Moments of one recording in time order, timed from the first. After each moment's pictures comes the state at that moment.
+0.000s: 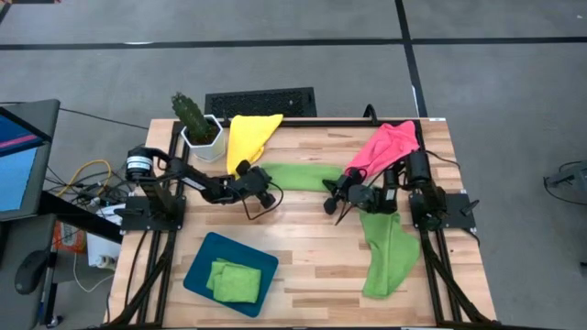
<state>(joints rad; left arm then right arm) 0.13 1.75 0.52 0.56 -0.49 -0.24 -0.03 2.12 0.34 1.38 0.53 0.23</state>
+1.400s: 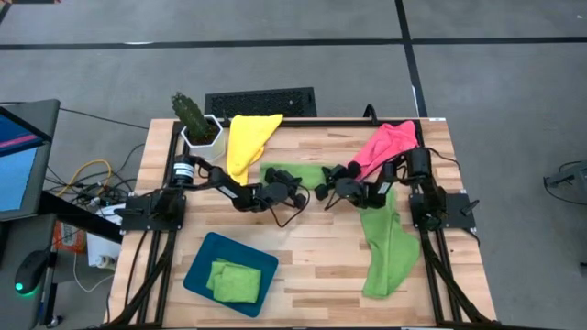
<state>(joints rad) 0.05 2.13 0.86 0.82 -0.61 -0.43 -0.10 2.09 0.49 1.13 0.70 0.30</state>
